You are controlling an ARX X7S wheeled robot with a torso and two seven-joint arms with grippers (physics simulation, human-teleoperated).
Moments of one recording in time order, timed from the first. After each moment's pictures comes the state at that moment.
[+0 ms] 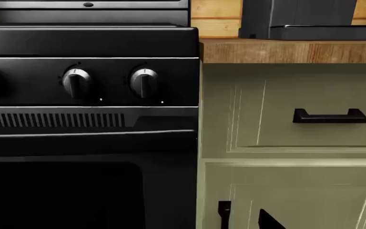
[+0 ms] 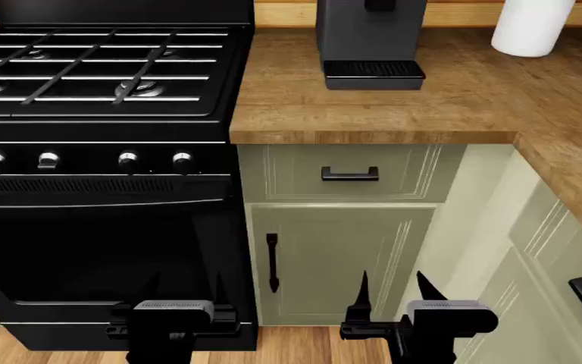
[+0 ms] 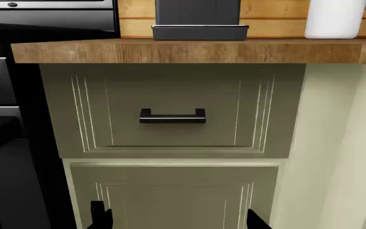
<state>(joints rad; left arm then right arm) 0.00 0.00 0.00 0.00 0.00 0.00 0.00 0.00 0.00 0.00 0.00 0.00 0.00 0.00</state>
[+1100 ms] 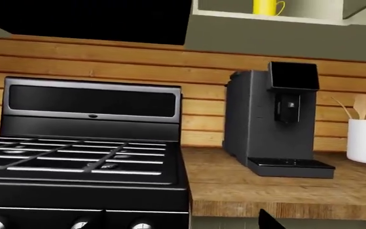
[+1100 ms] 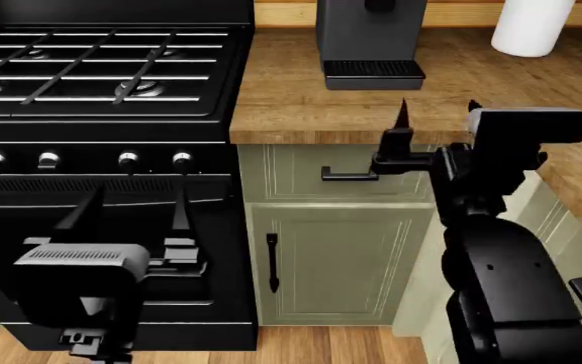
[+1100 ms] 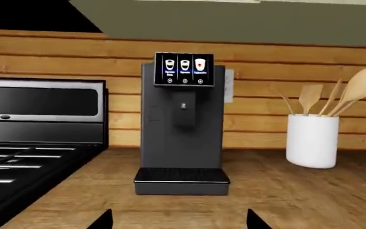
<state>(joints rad) -0.07 -0.20 0.03 0.70 -0.27 -0.41 -0.17 0.61 0.12 0.00 -0.37 0.10 0.71 0.06</state>
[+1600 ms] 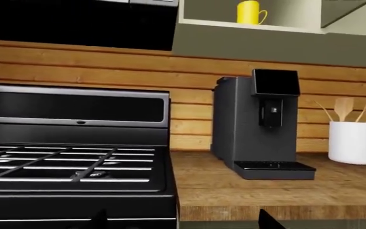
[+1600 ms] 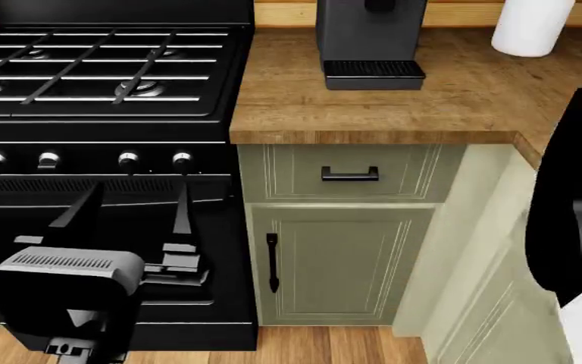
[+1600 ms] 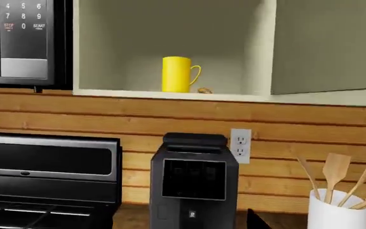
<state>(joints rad) -0.07 -0.24 0.03 0.83 -0.33 -0.51 -0.19 1.73 0.17 -0.08 0.39 0.15 1.07 -0.09</state>
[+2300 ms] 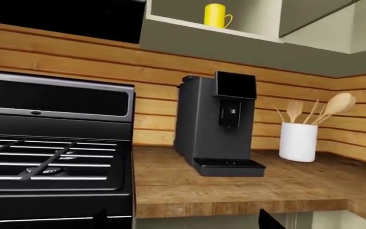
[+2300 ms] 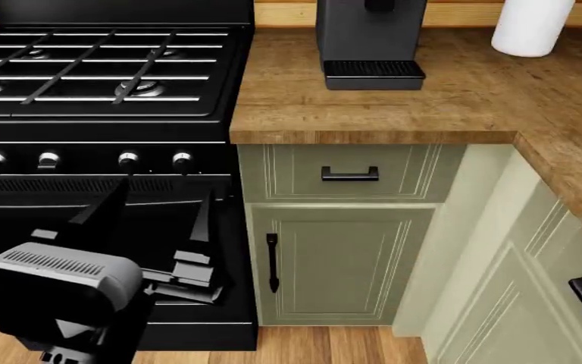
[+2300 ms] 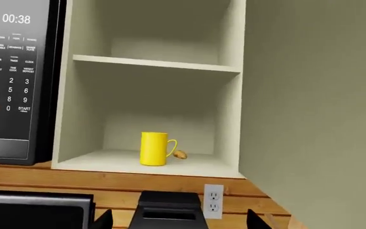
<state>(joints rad) -0.12 -0.27 0.00 0.99 -0.58 -0.72 -0.25 2.34 0.06 -0.03 1.23 -0.09 0.70 -0.10</state>
